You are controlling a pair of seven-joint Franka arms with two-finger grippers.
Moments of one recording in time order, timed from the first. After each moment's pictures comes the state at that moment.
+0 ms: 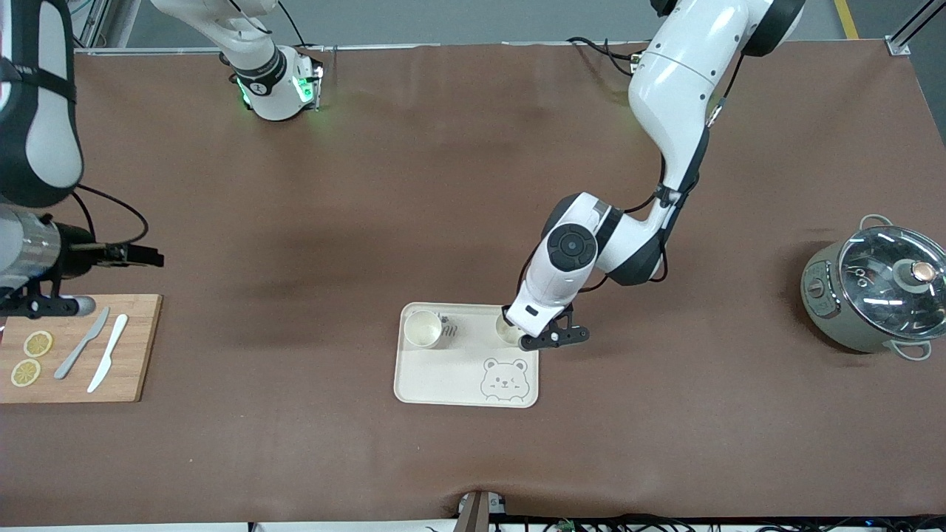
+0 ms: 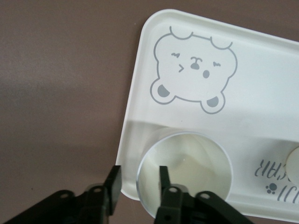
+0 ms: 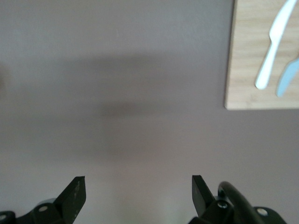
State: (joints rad) left arm -0.54 0.78 -0.06 -1.44 0.00 2.34 -0.73; right arm -0.01 0.33 -0.09 -1.53 0.08 1.64 -0.08
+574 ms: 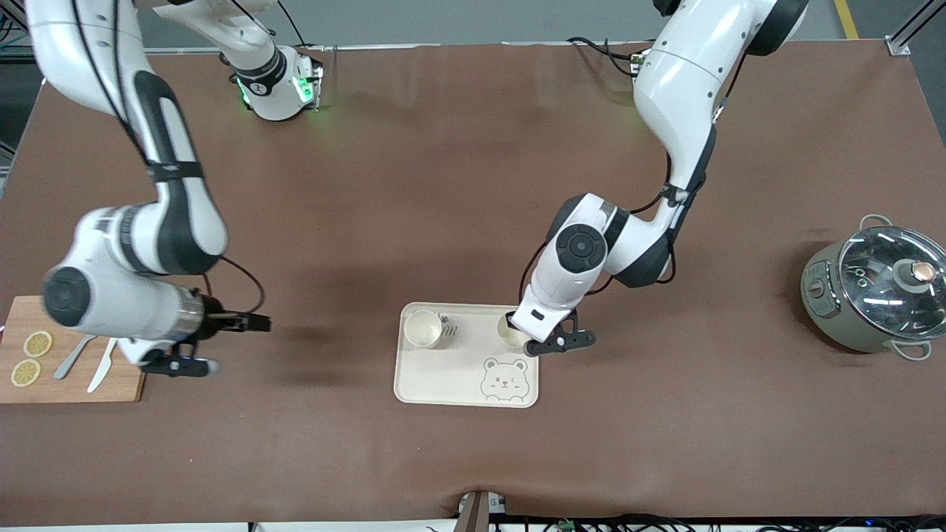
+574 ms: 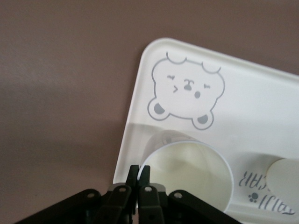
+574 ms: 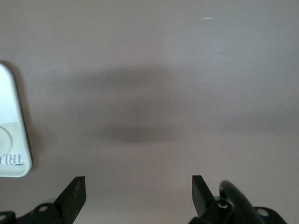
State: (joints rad) left arm -0.51 0.75 -0.06 -1.41 -0.01 2.33 -0.74; right arm 0.22 0.56 -0.08 -1.53 0.19 2.00 0.10
